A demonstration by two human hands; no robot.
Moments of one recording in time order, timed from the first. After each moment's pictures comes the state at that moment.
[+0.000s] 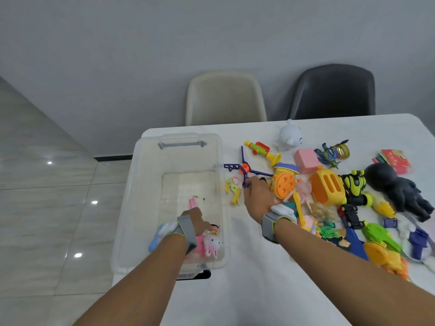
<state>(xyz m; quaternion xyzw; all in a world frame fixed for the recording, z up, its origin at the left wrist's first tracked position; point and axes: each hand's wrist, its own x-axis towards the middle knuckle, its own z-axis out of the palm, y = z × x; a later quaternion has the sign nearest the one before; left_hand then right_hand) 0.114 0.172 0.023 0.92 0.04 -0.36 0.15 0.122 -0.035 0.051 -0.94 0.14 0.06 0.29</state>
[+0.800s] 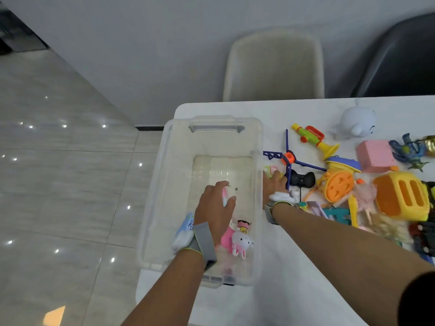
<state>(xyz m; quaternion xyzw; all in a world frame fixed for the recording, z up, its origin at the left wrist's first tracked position) 0.115 0.178 0.038 0.93 0.12 -0.12 0.31 0.187 0.006 -0.063 -0.97 0.06 0.20 0.10</state>
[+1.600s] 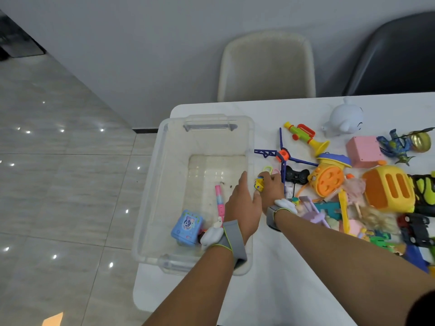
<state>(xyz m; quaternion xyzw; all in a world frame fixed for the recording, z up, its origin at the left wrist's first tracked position) 0.110 0.088 0.061 0.91 0.12 -0.15 0.36 0.166 -0.008 -0.059 -0.94 0.12 0.13 0.30</state>
